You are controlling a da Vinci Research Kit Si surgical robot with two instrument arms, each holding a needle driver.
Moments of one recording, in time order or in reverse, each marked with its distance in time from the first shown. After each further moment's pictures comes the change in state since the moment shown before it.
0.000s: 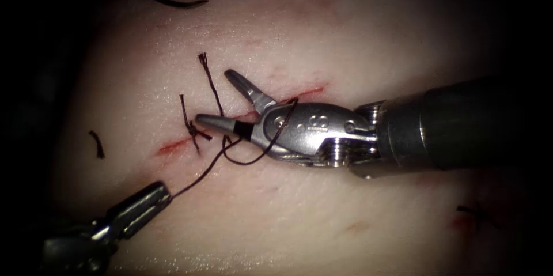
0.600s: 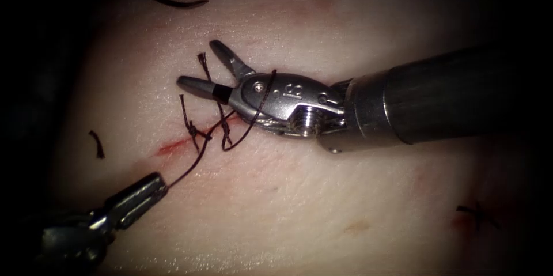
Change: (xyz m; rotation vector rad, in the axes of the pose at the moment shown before) right arm 0.000 0.001 0.004 0.018 -0.009 0.097; left arm -0.001 0.000 0.000 -0.001 0.008 0.001
